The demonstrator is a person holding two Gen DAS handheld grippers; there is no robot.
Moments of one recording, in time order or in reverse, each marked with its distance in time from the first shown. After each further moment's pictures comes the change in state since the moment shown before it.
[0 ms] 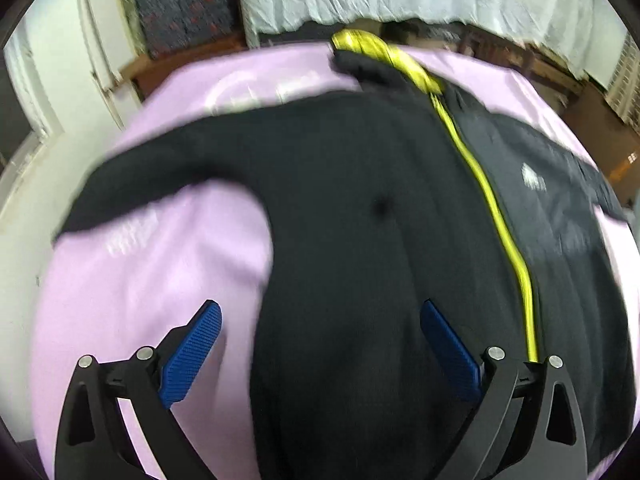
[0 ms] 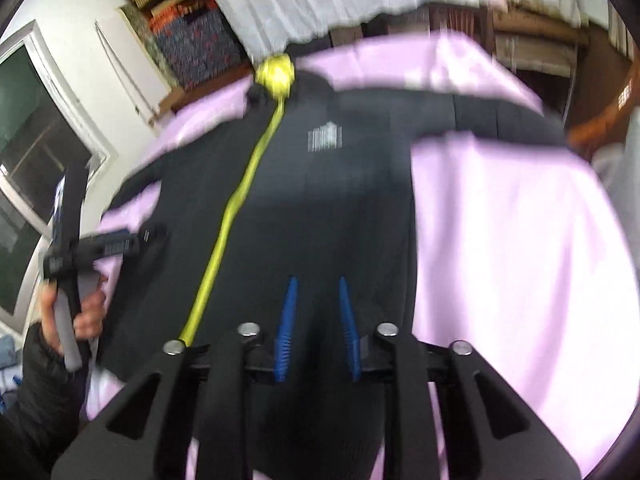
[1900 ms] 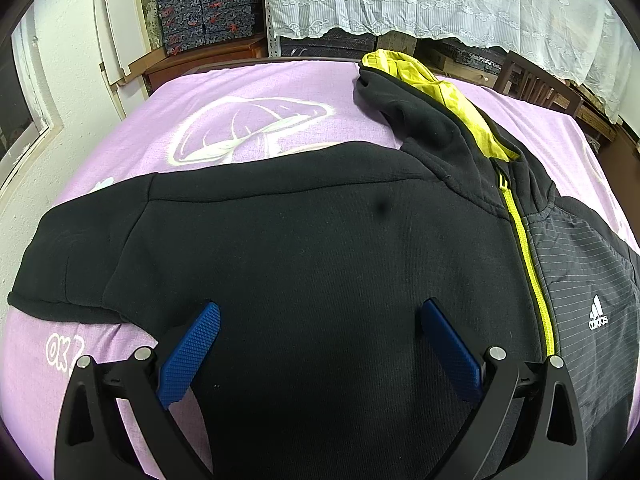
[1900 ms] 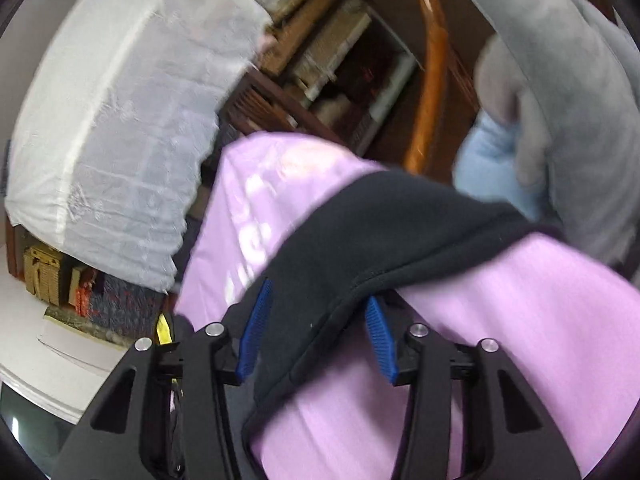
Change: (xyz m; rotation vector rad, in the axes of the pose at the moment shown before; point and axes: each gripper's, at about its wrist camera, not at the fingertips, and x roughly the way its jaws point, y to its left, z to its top) left arm 0.096 -0.007 0.088 -0.112 -0.028 0.029; right arm 0.039 -0.245 0.067 0.869 -0.416 -0.018
